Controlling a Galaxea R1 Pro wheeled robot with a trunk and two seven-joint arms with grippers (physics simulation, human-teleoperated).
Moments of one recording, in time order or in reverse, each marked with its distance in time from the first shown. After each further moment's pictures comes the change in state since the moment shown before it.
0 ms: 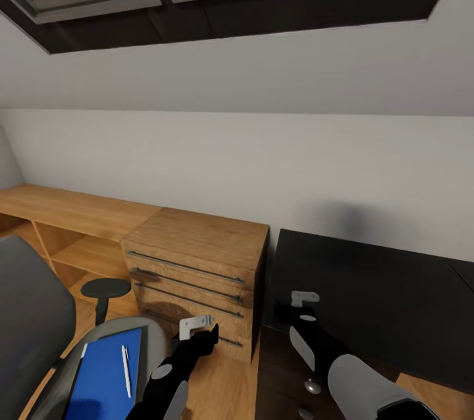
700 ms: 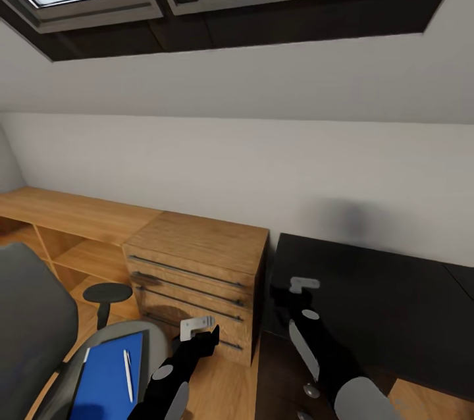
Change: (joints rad) left arm 0.000 -0.001 -0.005 0.006 -0.002 0.000 0.001; right arm 0.151 -0.009 0.000 -0.420 0.000 0.035 -0.007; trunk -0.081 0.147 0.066
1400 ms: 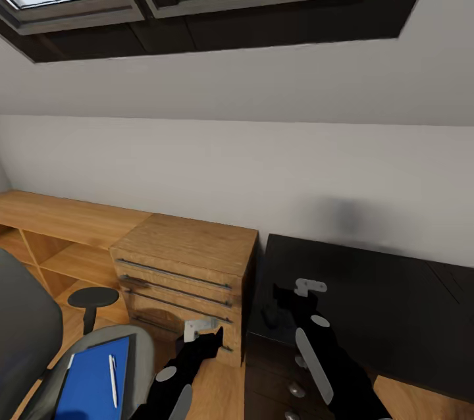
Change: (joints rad) left arm 0.000 0.001 -0.032 0.004 0.001 -0.002 0.000; right arm 0.164 -0.006 -0.021 -0.368 -0.030 0.168 -0.036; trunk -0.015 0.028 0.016
